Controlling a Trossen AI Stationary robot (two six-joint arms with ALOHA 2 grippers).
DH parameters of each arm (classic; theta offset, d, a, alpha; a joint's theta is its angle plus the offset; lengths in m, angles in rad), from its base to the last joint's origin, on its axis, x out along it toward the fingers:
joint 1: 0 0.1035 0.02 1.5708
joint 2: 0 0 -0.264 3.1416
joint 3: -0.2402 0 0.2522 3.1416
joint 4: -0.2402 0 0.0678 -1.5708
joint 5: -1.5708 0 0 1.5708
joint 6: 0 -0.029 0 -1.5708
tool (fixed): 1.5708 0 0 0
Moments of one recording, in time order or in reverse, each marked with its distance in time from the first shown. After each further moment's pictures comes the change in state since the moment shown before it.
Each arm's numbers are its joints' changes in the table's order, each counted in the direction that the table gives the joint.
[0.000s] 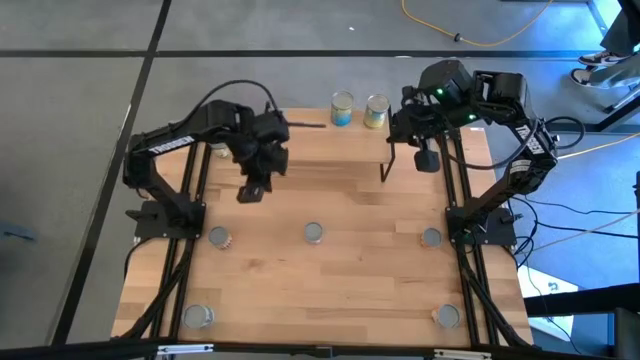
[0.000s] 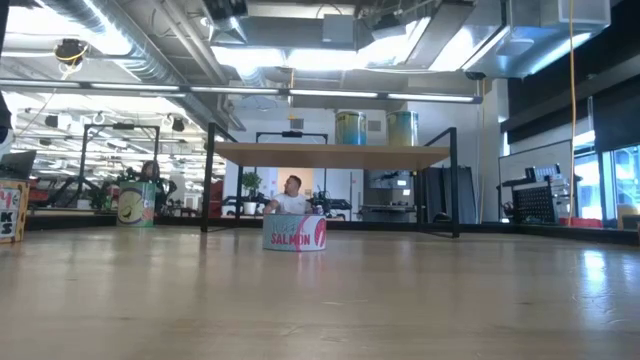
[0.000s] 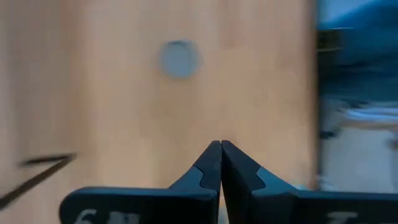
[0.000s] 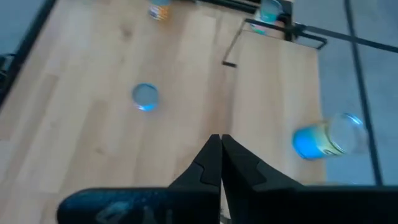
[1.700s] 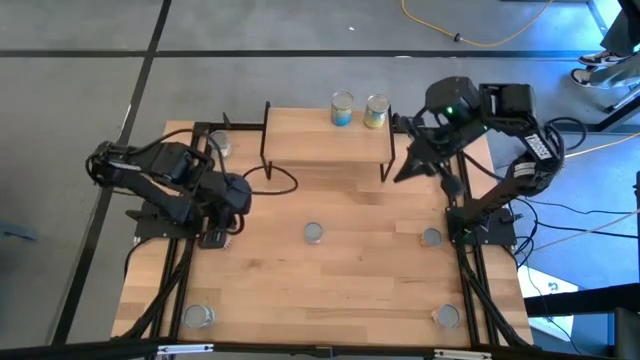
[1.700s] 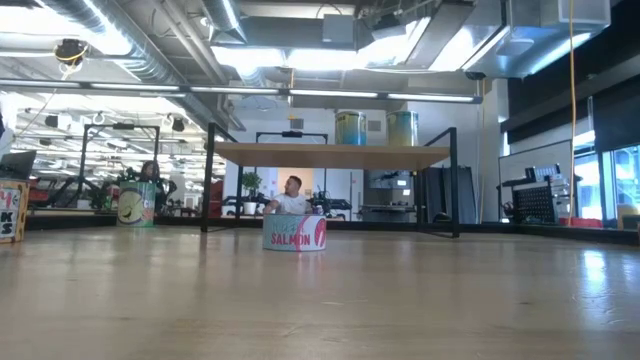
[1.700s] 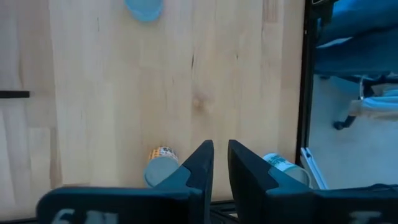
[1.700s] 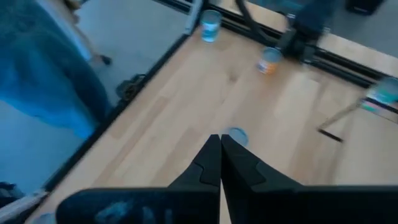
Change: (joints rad) left arm -0.476 0.227 0.189 0.000 0.261 0.505; right arm 0.166 0.027 0.000 0.000 0.319 0.056
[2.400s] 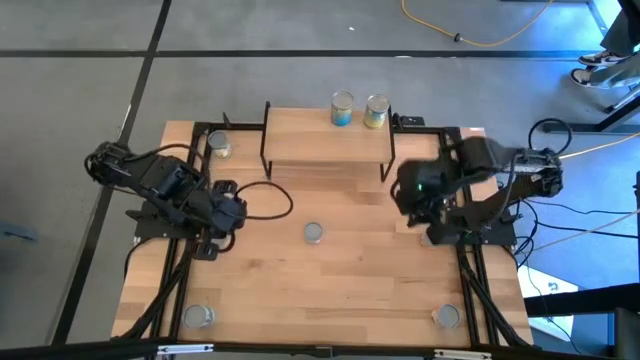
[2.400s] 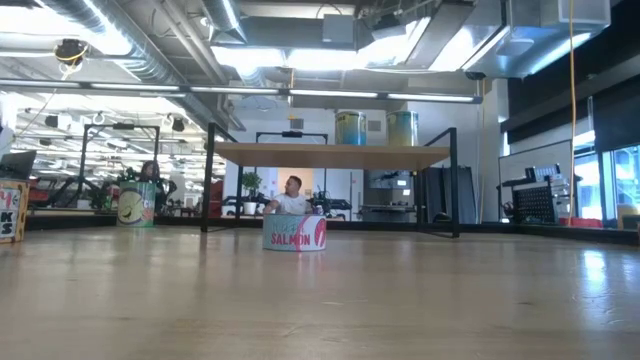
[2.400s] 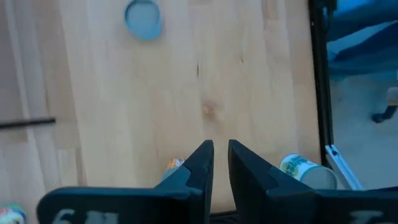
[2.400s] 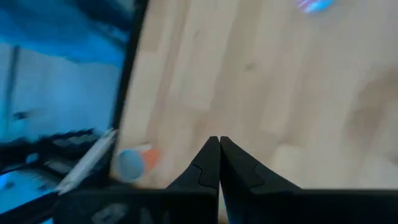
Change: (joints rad) left arm -0.159 0.000 0.000 0.027 0.146 -0.014; right arm 0.310 0.133 0.566 0.002 -0.188 -0.505
